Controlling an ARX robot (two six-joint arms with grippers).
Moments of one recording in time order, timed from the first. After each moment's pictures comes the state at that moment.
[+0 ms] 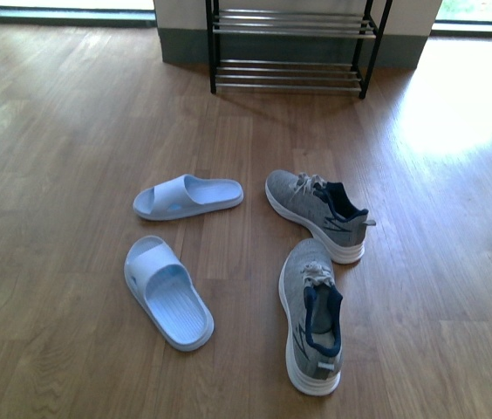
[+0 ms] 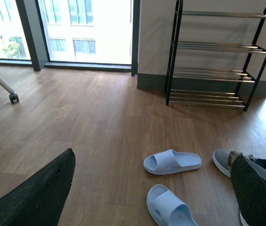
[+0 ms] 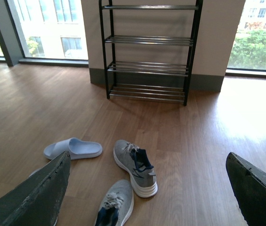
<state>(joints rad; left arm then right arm) 0.00 0.02 0.01 0.00 0.00 -0.01 0.00 0.00 0.02 0.00 0.00 -0.01</state>
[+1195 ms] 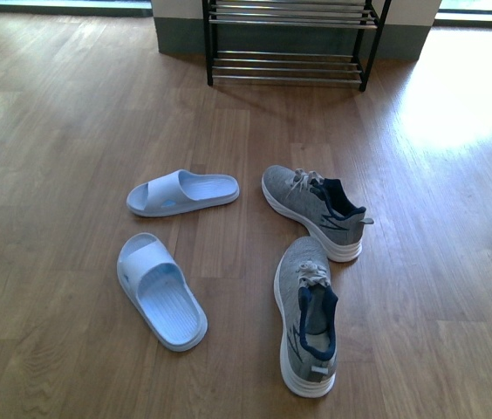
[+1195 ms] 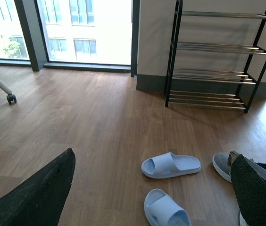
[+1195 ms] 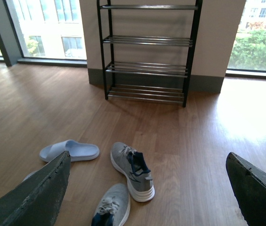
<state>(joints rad) 0.00 0.02 0.01 0.00 0.00 -0.01 0.00 0.00 0.02 0.00 0.00 -0.01</state>
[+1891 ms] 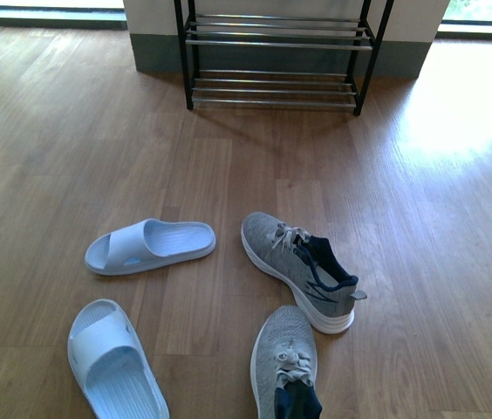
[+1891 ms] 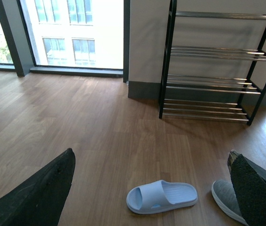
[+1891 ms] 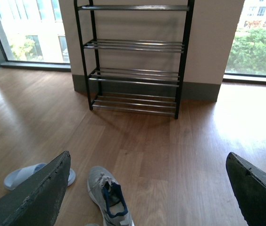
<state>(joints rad) 0.00 0.02 0.01 0.00 0.00 -0.01 0.00 0.00 0.02 0.00 0.00 -0.01</state>
